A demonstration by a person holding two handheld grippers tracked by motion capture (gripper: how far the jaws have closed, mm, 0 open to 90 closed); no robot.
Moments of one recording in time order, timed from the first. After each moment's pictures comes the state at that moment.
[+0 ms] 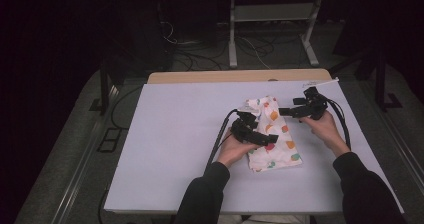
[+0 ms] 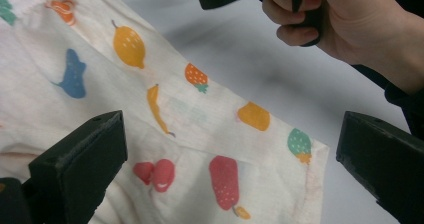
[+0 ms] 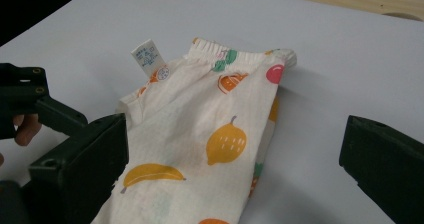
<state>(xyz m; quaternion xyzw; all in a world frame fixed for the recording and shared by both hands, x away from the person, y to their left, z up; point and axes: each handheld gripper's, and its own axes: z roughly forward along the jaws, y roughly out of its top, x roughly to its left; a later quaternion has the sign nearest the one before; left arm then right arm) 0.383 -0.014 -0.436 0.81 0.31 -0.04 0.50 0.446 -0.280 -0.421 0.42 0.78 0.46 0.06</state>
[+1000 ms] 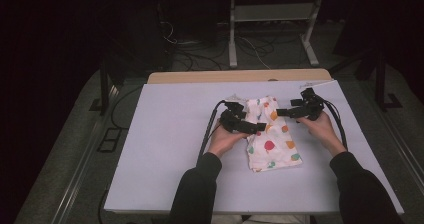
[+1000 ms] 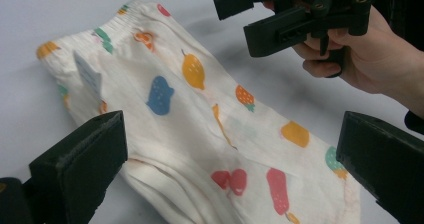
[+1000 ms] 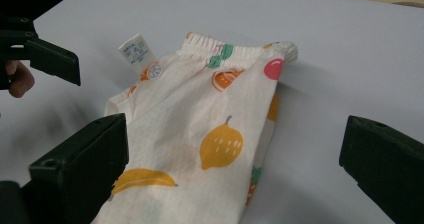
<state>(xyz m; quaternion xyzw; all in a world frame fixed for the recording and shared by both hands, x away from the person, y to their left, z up) 0.410 0.015 -0.425 0.80 0.34 -0.01 0.50 0.453 -0.276 -0.433 0.43 0.78 0.46 0.05</state>
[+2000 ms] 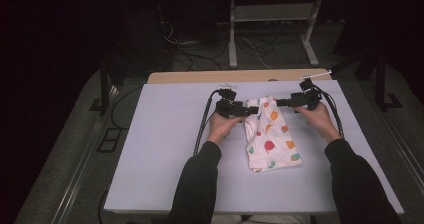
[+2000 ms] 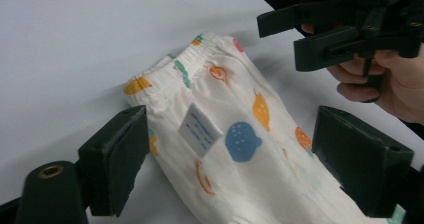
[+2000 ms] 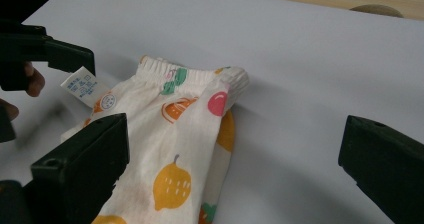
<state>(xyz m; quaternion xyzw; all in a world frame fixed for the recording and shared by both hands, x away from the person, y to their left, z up) 0.469 0.025 -0.440 0.77 0.39 -0.02 0.51 0.492 -0.281 -0.433 0.46 0.77 0.44 0.04</state>
